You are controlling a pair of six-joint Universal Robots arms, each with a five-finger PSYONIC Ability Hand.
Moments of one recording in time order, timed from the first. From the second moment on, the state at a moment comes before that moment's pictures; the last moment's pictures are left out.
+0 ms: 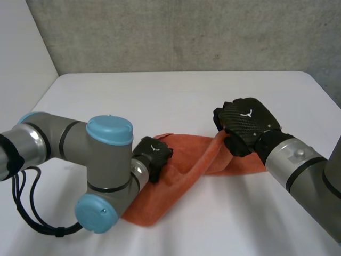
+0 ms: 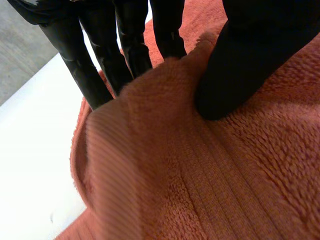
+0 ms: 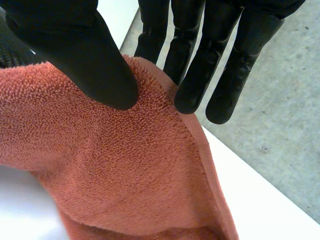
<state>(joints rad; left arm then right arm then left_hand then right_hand) 4.03 -2.29 -1.28 3.10 -1.60 3.57 2.00 -1.46 1.72 -0.09 1.31 2.82 1.10 1.10 1.10 1.10 0.89 0.98 1.17 1.18 1.19 0.99</state>
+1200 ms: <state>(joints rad) 4.21 -1.55 -1.77 3.71 -1.66 3.47 1.90 -1.37 1.59 0.02 1.29 3.12 1.12 1.20 1.19 1.19 0.95 0.23 0.25 0.24 0.25 0.07</state>
